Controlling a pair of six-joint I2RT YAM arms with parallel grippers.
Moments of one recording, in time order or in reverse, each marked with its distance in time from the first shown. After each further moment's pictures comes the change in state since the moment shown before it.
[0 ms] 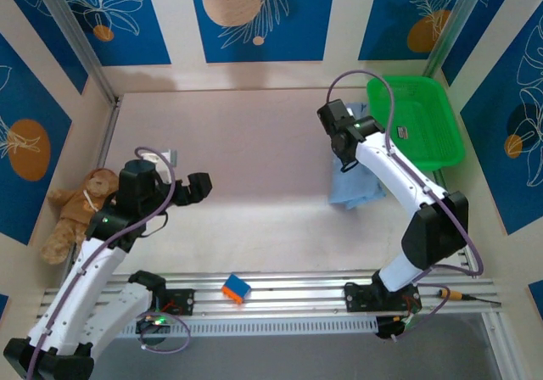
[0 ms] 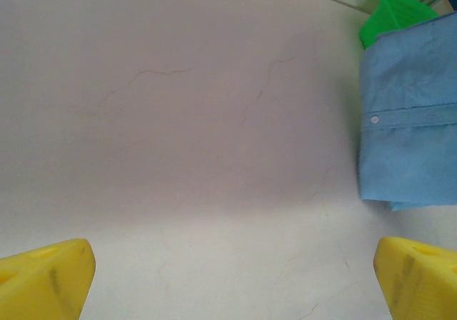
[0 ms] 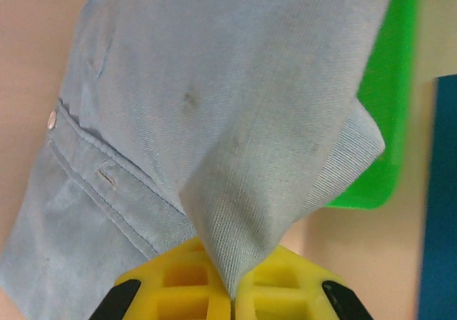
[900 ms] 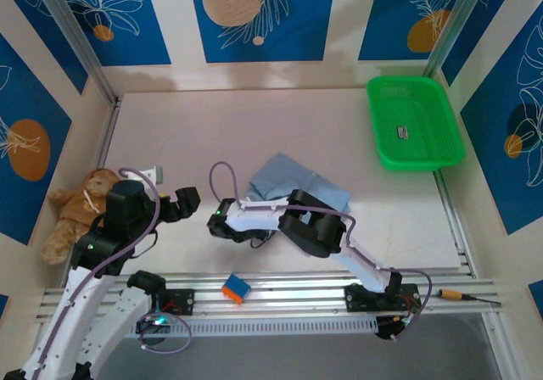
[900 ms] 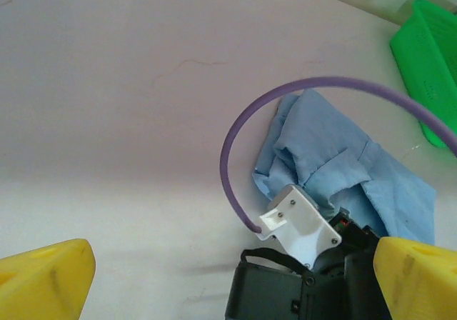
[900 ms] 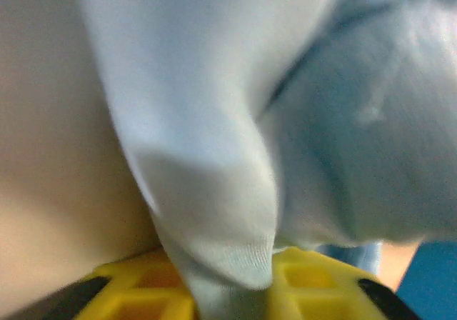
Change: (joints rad) left arm 0.003 -0.182 -0.051 -0.150 -0.093 -0.028; right arm 0.764 0.791 0.267 -0.385 0.055 0.587
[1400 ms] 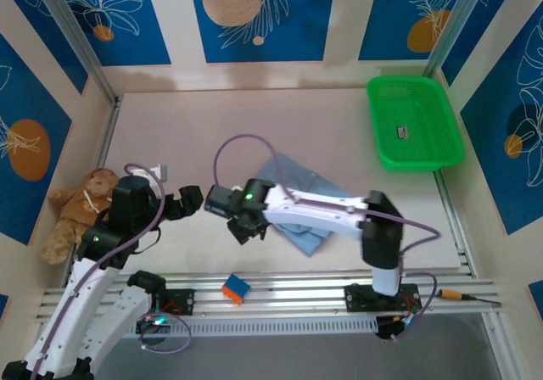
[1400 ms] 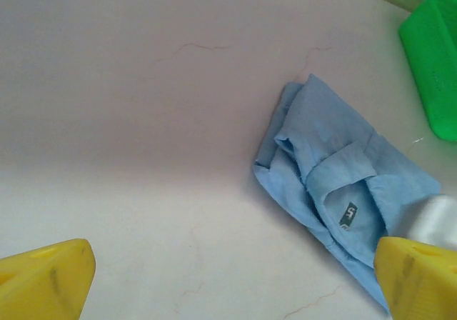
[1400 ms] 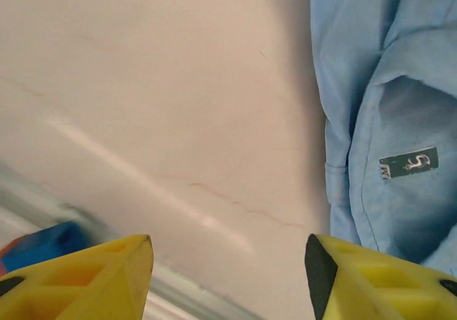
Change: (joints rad) left arm 0.001 0.065 -0.004 0.028 0.032 -0.023; right arm 0.018 -0.548 -0.098 0.275 -0.569 -0.026
